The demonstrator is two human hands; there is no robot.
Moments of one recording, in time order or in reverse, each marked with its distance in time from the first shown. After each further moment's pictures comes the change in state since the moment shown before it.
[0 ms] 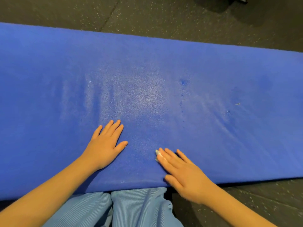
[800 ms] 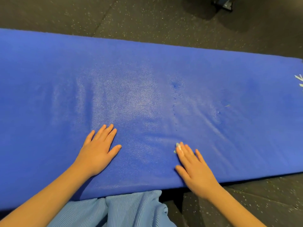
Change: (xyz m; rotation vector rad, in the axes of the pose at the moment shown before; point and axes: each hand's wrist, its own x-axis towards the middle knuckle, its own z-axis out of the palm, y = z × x) left_hand 0.001 0.002 0.003 0.008 0.037 -0.027; right_hand -0.019 0.035 0.011 -0.001 0.134 0.387
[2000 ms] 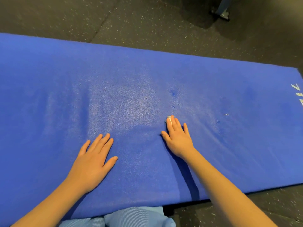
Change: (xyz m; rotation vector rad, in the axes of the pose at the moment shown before) left_hand -0.002 -0.005 0.010 -0.031 0.103 0.039; right_hand 0.137 0.002 -0.025 -0.044 0.040 0.170
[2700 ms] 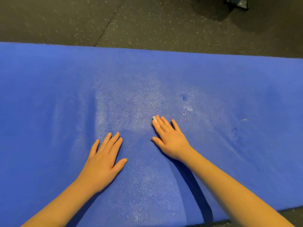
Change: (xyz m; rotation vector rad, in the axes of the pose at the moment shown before) left_hand 0.035 -0.007 -0.005 0.004 0.067 0.061; right_hand 0.043 -0.035 -0.001 -0.068 0.000 -0.352
